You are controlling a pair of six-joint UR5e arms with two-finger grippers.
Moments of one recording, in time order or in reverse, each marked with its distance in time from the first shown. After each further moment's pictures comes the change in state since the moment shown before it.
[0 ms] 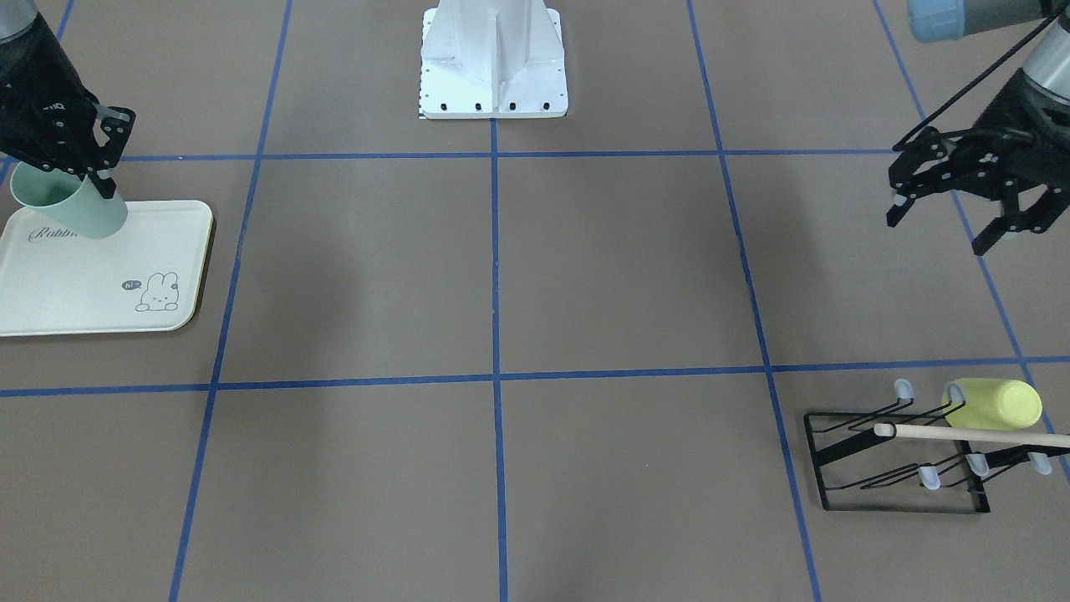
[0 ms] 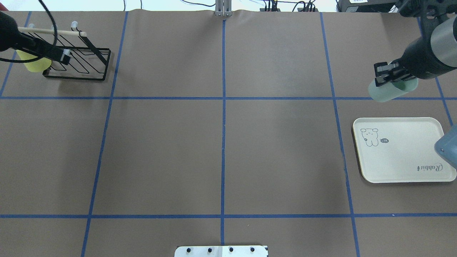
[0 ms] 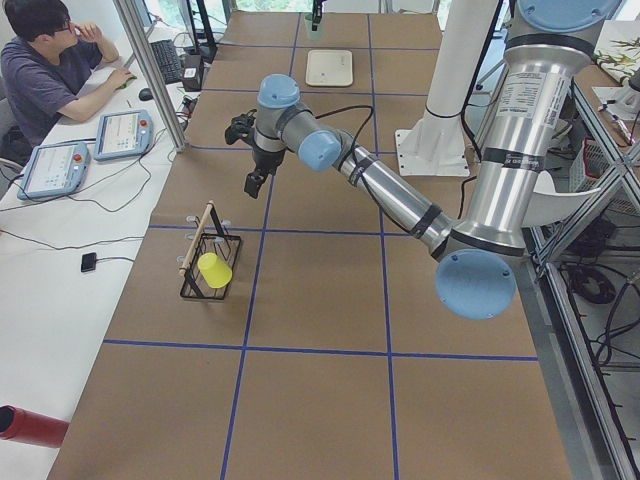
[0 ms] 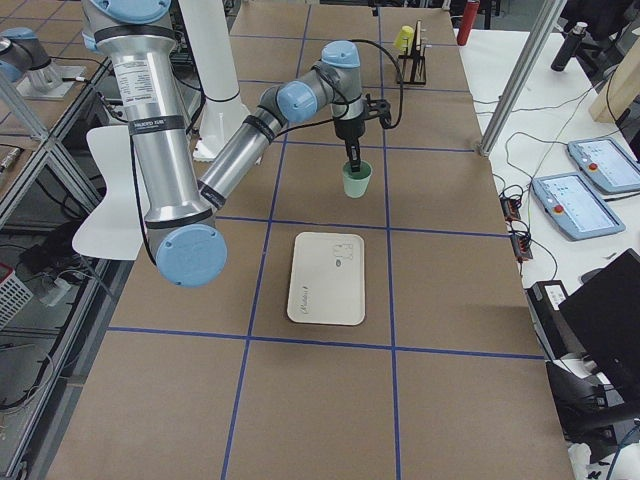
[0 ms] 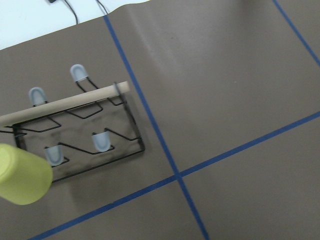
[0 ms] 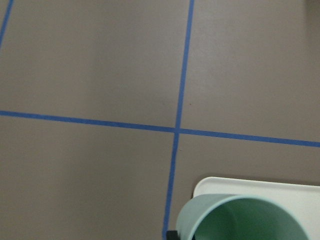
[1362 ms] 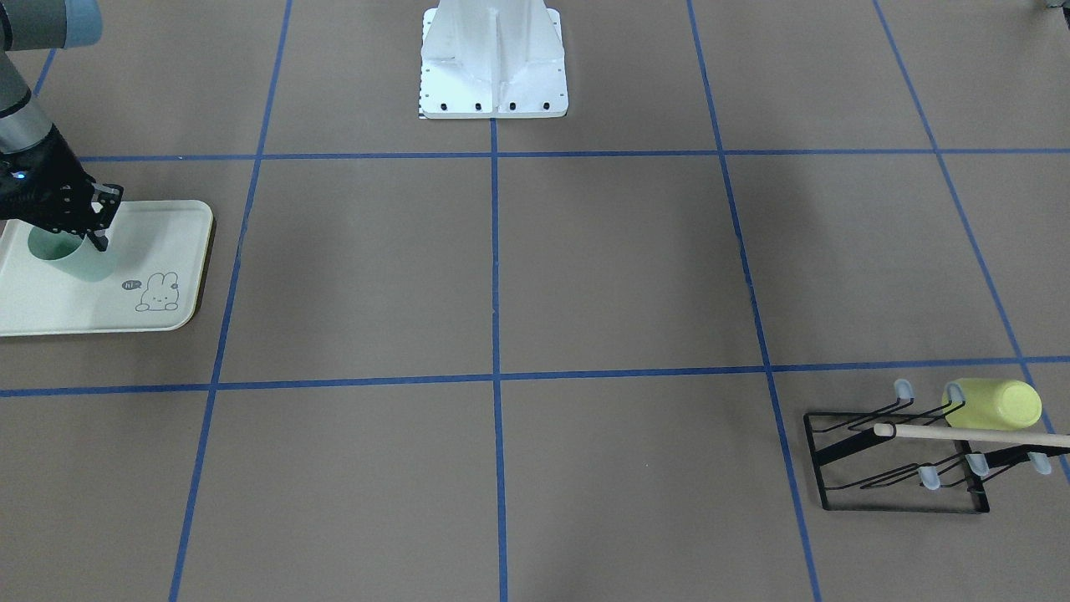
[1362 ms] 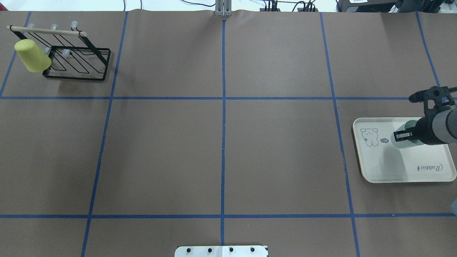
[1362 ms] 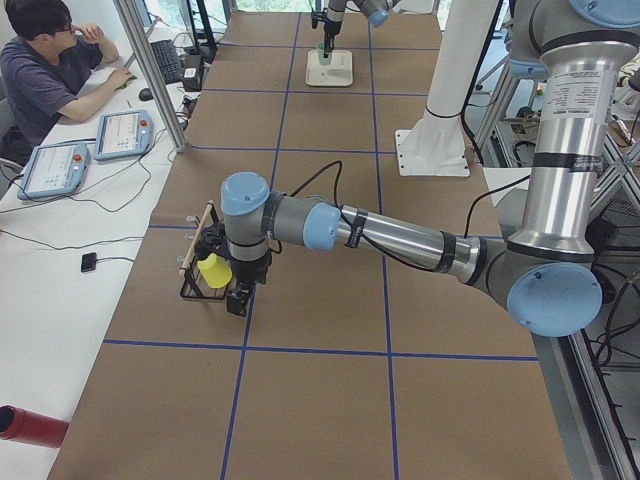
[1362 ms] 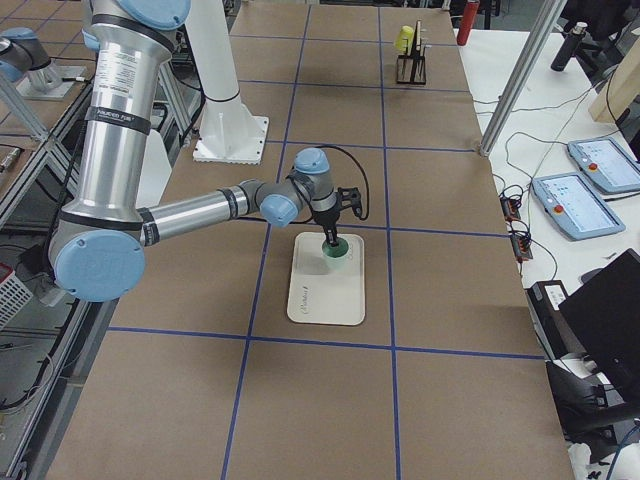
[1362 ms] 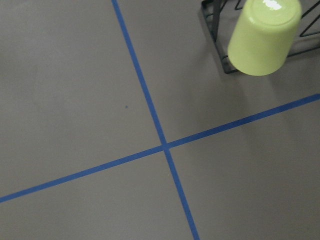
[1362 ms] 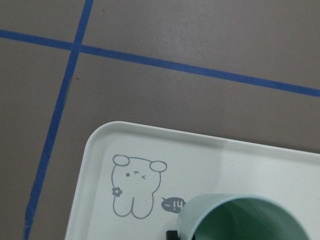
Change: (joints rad) left arm -0.300 0.113 0.296 0.102 0.007 0.406; right arm -0.218 -0.368 -0.295 0.789 -0.169 0.222
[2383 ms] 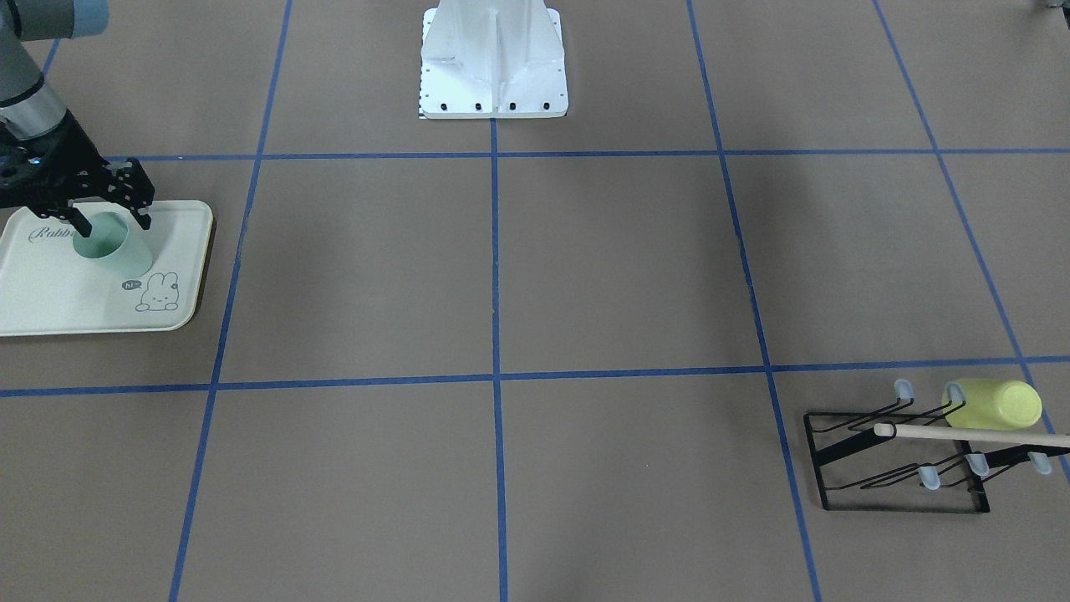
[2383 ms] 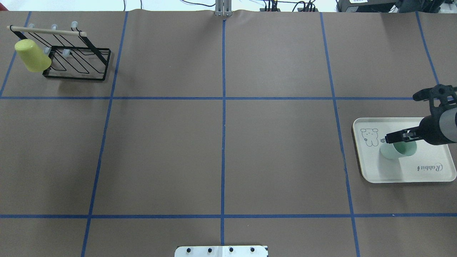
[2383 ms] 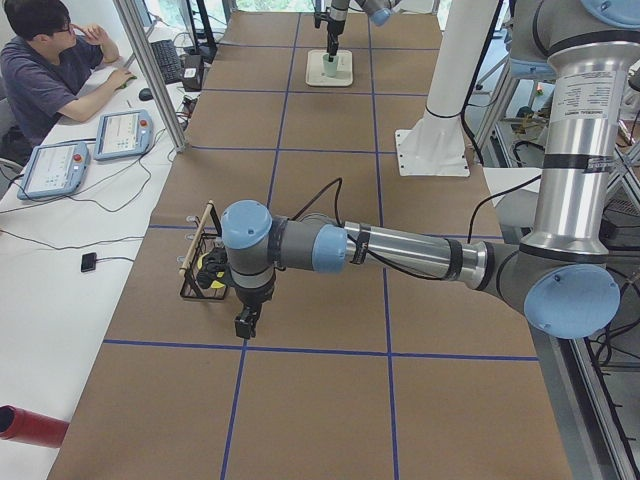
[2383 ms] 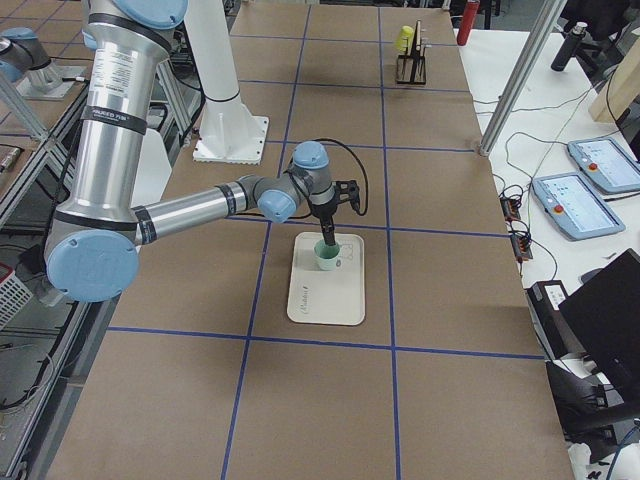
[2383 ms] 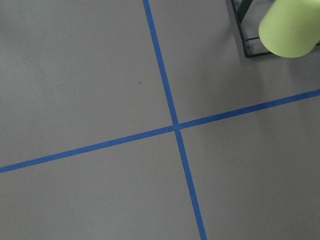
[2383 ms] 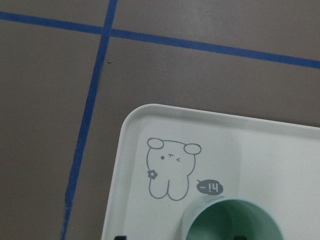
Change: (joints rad) left arm -0.031 0.032 0.028 -0.010 -0.077 0.007; right arm 0.129 0.008 0.050 -0.051 0.166 -0.099
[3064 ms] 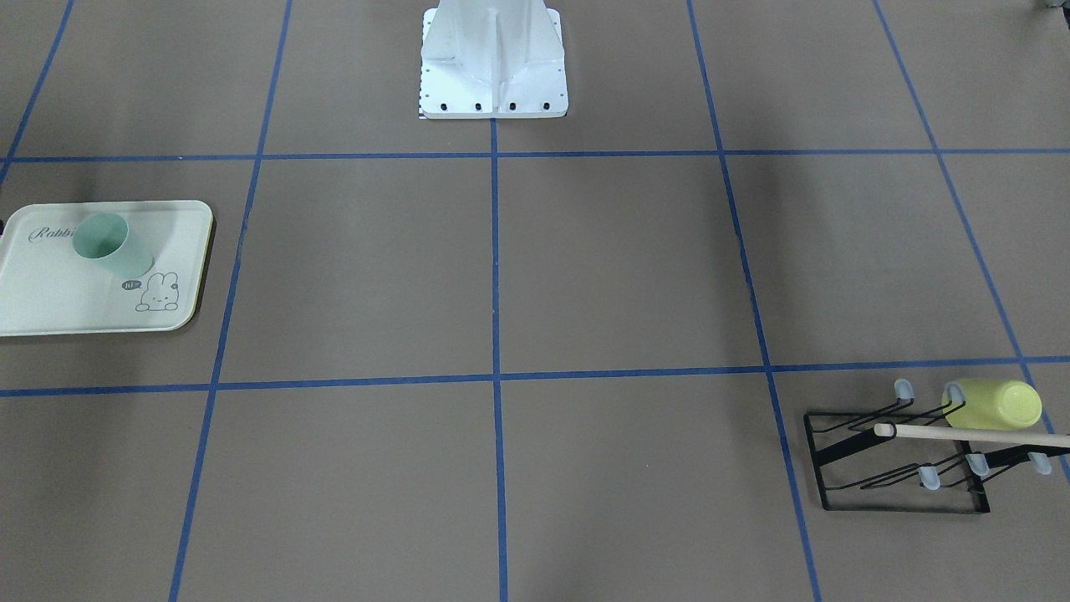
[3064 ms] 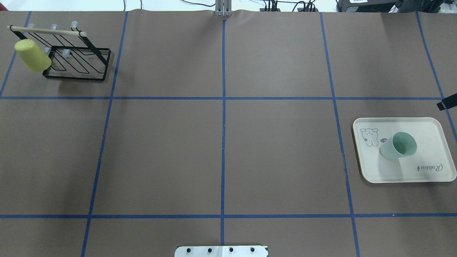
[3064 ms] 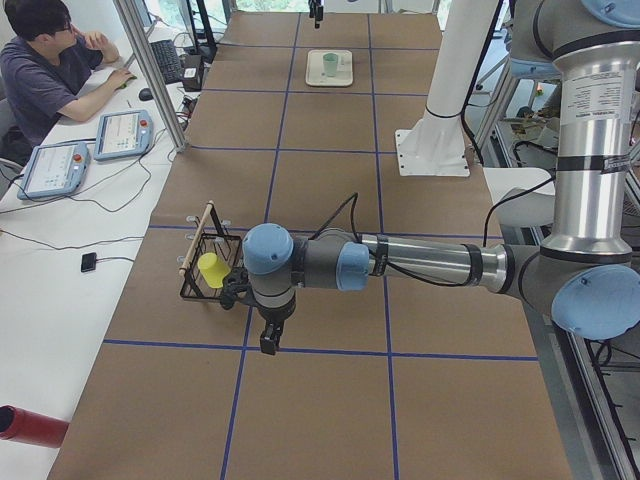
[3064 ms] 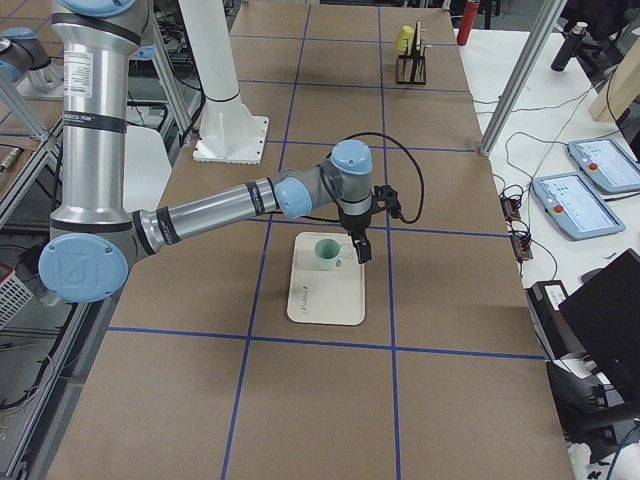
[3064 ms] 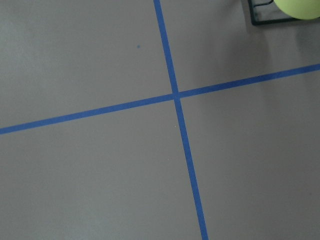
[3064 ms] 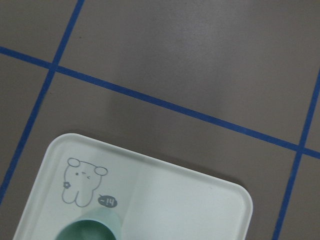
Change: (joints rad) left arm -0.014 0.093 -0.033 -0.004 -0.033 -0.007; right arm 0.417 0.113 -0.106 -0.337 0.228 -0.661
